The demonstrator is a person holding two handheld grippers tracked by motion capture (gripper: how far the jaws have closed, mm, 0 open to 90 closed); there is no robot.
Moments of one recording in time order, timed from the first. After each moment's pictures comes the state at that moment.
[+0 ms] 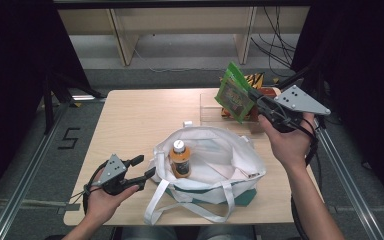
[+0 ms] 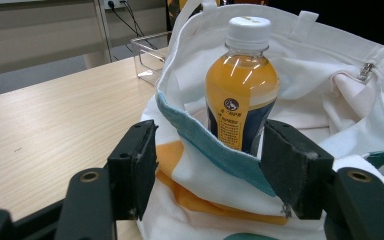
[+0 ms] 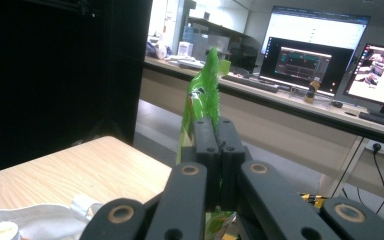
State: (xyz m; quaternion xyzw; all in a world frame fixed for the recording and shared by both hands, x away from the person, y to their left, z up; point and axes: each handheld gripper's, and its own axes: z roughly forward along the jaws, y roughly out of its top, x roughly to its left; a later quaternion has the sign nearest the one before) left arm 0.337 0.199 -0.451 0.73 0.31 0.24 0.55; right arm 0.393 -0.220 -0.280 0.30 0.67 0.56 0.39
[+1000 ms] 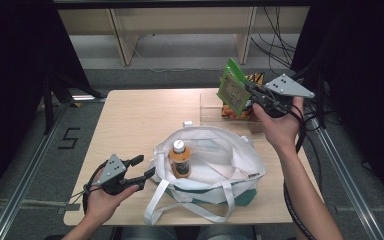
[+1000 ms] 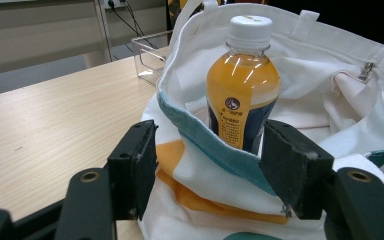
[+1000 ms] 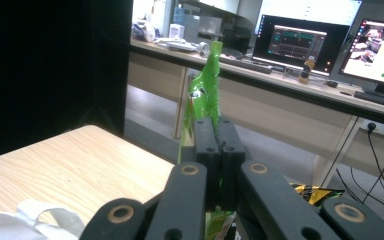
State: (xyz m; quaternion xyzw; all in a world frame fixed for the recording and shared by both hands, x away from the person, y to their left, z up) left arm 0.338 0.199 -0.452 0.73 0.31 0.24 0.56; right arm 0.441 -0.217 -0.292 0.34 0.68 0.54 0.37
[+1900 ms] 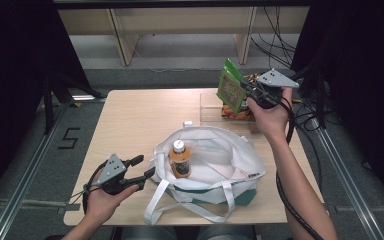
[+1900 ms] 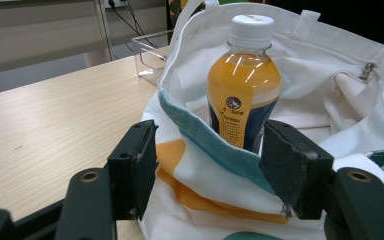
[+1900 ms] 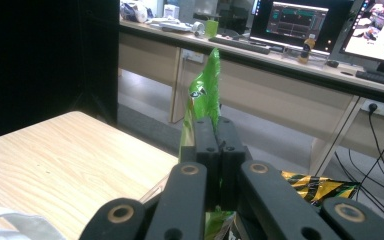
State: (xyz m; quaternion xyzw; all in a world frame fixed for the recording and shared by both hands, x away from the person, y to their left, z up) left arm 0.338 0.200 -0.452 0.73 0.31 0.23 0.56; right arm 0.485 -0.212 -0.310 0.36 0.69 0.52 0.37
